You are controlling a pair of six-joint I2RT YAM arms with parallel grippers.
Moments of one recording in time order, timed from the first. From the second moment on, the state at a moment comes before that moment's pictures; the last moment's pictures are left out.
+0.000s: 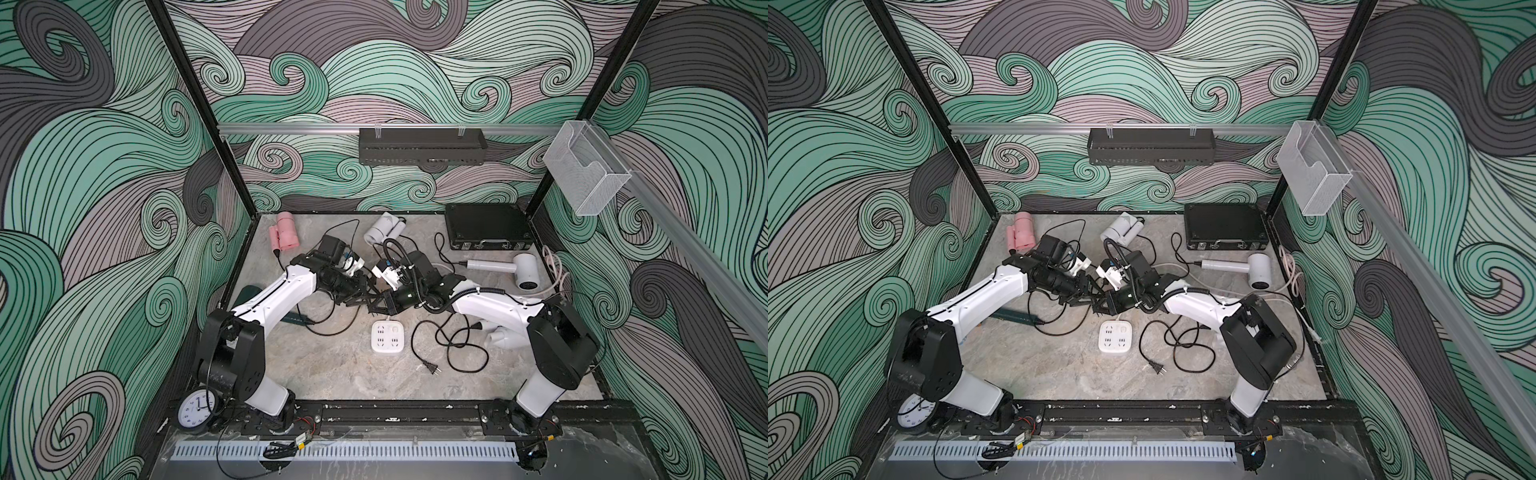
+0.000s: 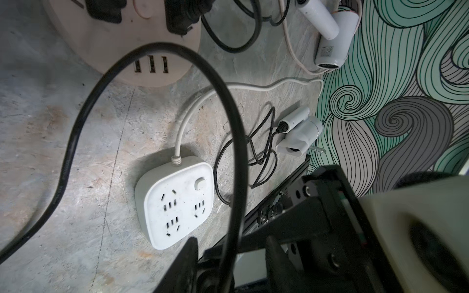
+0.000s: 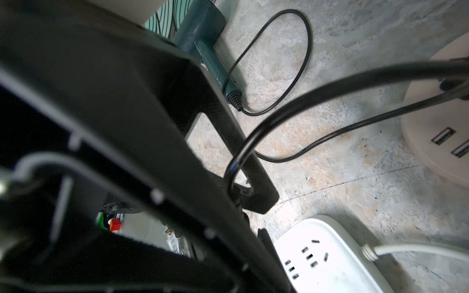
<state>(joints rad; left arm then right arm) -0.37 1.54 1.12 -0.75 0.74 -0.54 0.77 1.70 1.12 -0.22 -0.63 0.37</state>
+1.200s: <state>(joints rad) -0.39 1.57 1.17 -0.82 0.73 -0.53 0.84 1.65 1.16 -0.37 -0.30 0.22</state>
